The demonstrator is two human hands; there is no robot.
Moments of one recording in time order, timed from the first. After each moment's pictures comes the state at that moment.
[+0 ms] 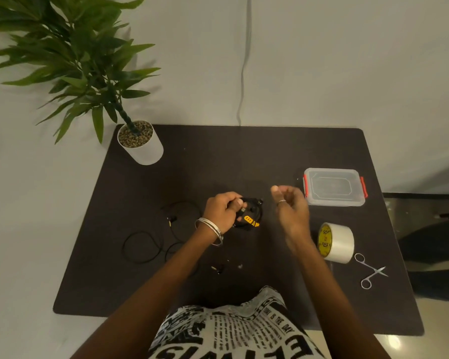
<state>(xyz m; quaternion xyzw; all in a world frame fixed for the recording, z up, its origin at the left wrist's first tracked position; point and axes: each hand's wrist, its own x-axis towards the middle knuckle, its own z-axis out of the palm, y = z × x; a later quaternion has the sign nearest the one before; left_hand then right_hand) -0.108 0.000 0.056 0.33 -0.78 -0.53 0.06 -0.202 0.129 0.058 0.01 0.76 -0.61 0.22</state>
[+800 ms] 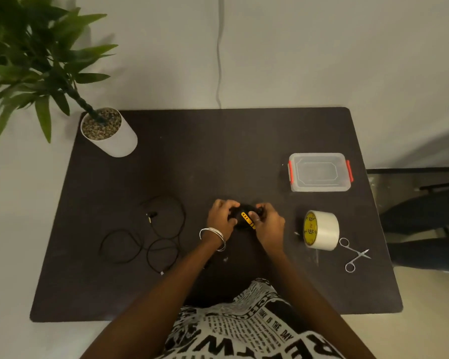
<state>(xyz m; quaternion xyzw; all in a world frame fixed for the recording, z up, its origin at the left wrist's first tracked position) -0.123 0.034 -0.040 0.32 -0.83 -0.46 -0.03 -0.193 0.152 -0.038 -0.08 0.90 -0.38 0.21</state>
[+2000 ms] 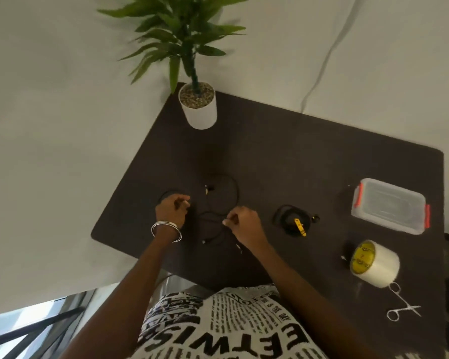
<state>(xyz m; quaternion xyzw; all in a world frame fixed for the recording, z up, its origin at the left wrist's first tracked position) 0.064 -0.076 -0.026 0.62 -0.65 -0.42 0.15 -0.095 0.052 -0.033 -0.43 0.80 -0.24 0.35</state>
